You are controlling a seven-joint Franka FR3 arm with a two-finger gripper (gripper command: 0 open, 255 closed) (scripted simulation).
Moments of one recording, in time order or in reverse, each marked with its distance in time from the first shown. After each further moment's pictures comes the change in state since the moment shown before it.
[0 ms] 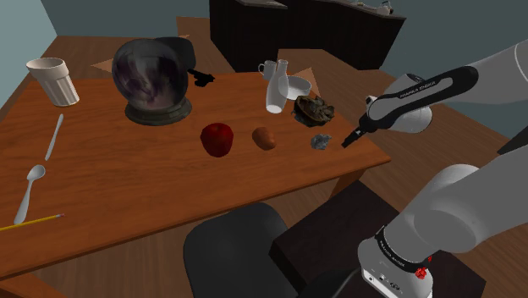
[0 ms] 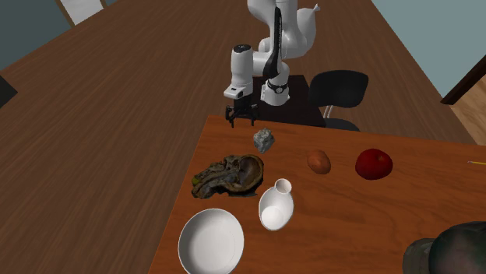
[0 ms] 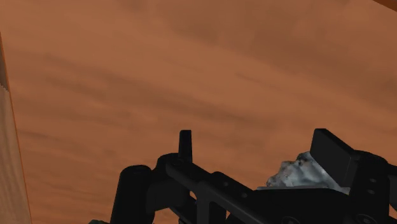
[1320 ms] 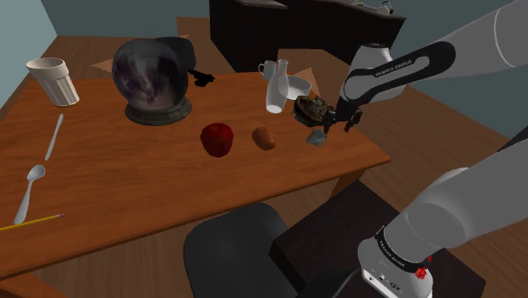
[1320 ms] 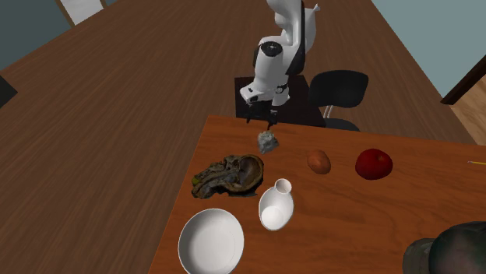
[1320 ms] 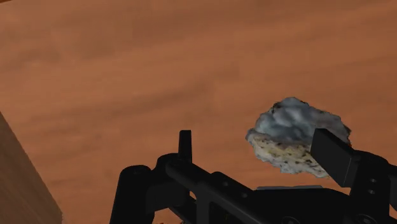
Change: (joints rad) arm -0.146 0.068 0.475 0.231 -0.020 -0.423 0.852
